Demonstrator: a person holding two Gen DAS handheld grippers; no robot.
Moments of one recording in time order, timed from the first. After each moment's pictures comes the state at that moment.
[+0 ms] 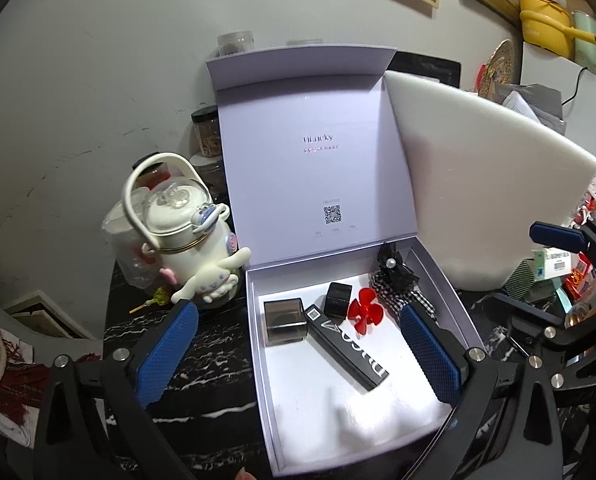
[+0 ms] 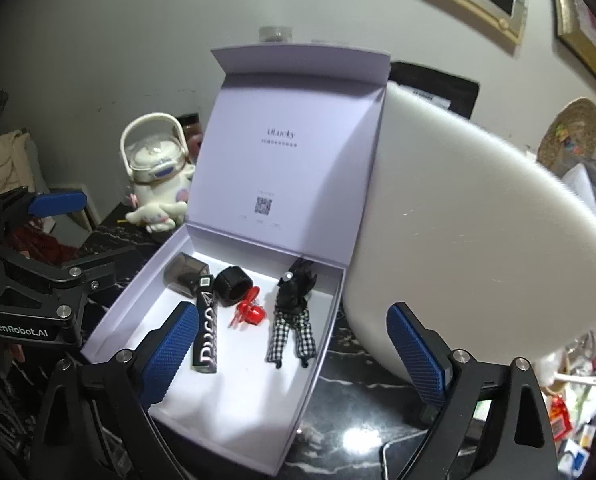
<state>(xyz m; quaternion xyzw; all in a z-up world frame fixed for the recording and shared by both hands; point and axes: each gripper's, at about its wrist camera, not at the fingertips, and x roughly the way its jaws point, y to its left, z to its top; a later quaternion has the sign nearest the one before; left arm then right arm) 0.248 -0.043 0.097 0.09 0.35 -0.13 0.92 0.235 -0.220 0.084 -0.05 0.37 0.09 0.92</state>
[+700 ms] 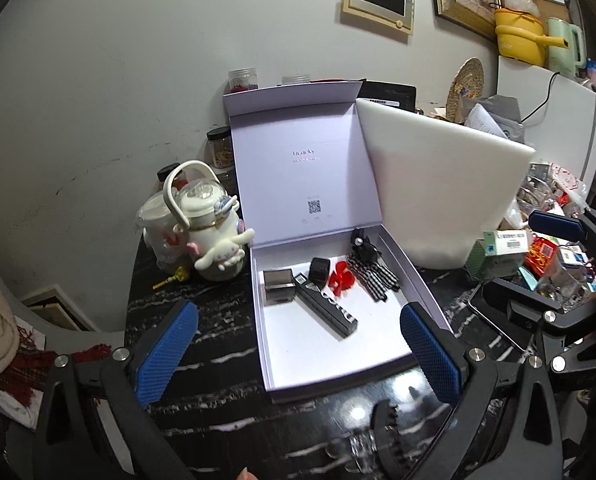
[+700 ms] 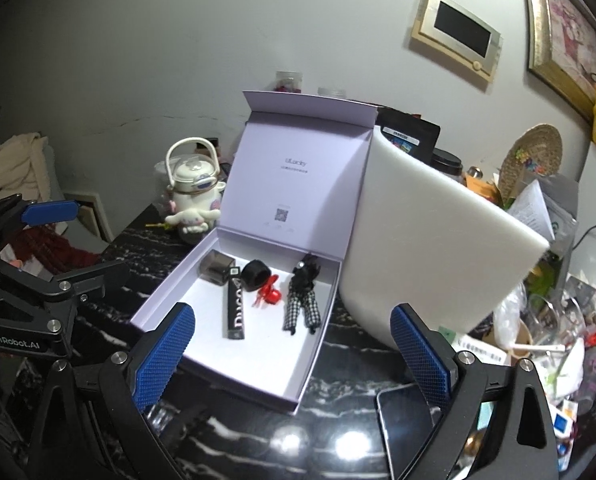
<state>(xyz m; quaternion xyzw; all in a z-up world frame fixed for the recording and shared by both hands) 0.143 -0.024 0.127 0.08 0.32 -0.14 0.93 0.135 -0.207 0.123 -0.07 0.33 0.08 0.94</state>
